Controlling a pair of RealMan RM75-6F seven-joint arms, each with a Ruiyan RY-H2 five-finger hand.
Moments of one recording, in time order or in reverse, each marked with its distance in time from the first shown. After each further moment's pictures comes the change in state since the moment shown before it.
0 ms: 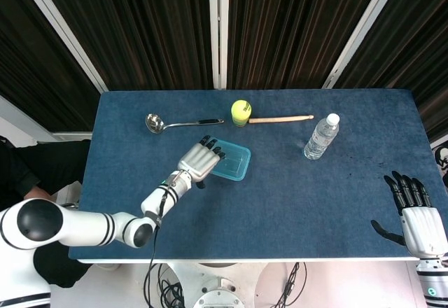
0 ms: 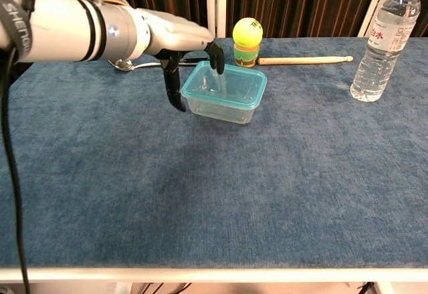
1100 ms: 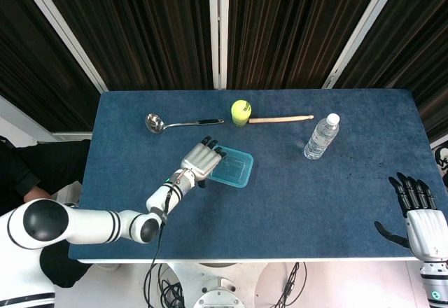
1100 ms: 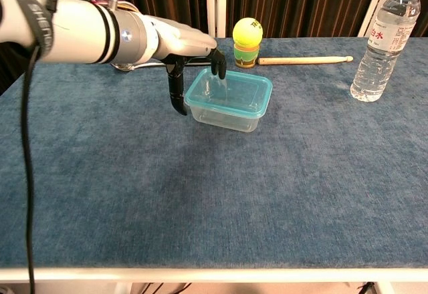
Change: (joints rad) left arm 0.003 -0.016 -0.036 0.016 -0.051 -0.044 0.057; right arm -0.015 0.003 -0.003 0.010 -0.005 0.023 0.017
